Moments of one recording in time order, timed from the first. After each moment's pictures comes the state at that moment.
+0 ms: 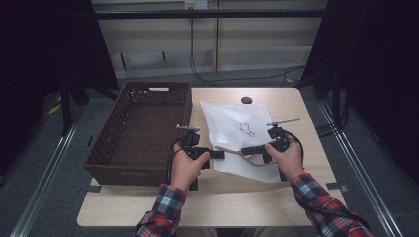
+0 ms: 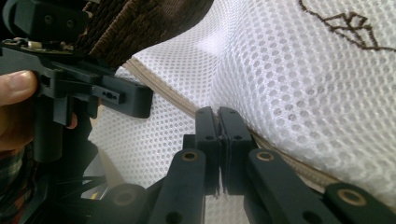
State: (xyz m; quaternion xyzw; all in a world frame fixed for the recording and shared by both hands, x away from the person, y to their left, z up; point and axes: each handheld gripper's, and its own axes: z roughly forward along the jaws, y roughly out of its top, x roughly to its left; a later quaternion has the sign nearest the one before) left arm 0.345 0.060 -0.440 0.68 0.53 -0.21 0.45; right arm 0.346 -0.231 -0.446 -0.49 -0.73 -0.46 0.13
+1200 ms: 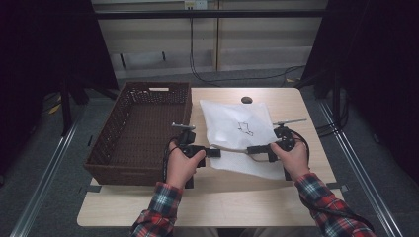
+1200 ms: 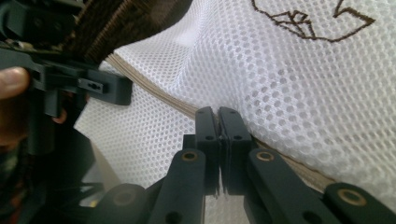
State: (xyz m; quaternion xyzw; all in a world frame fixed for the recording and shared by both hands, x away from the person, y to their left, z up) left arm 0.349 0.073 -0.436 0.68 0.54 -0.21 0.45; right arm 0.346 -0.248 -0.447 -0.51 -0.71 -0.47 0.13
